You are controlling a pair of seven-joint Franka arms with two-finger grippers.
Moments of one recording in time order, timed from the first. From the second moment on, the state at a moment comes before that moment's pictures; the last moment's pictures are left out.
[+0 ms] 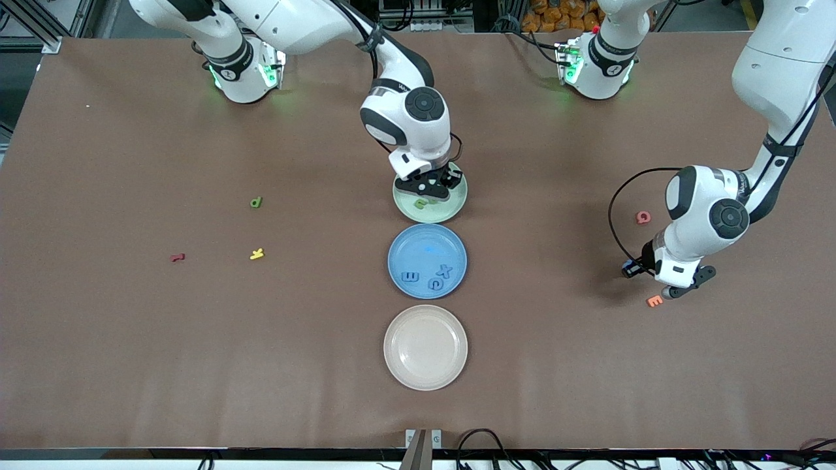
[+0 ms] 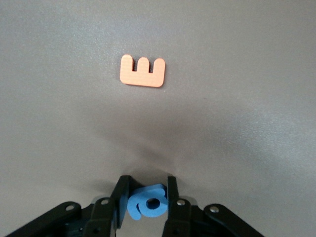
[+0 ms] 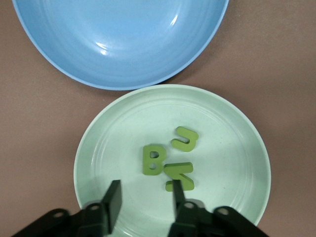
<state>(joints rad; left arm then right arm) 0.37 0.56 -0.36 -2.06 0.30 2.58 -0.67 0.64 0.64 0.35 -1.71 -0.22 2.36 1.35</state>
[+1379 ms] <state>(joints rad) 0.24 0.56 -0.41 -1.88 0.30 2.47 -0.86 0.39 0.40 0.35 -1.93 -0.25 2.14 1.16</state>
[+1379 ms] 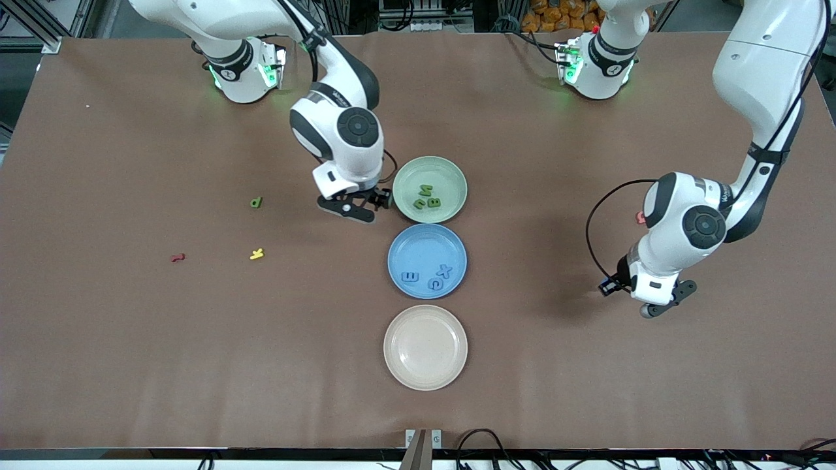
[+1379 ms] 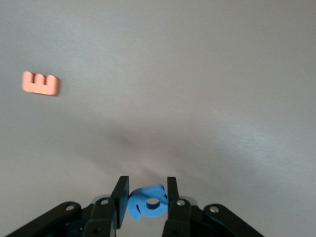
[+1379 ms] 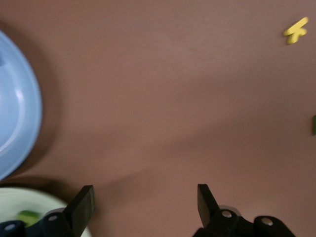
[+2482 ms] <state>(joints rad) -0.16 0.57 -0.42 -1.75 0.24 2.47 -1.28 0.10 0.17 0.33 -2.34 -0.25 2.40 0.79</state>
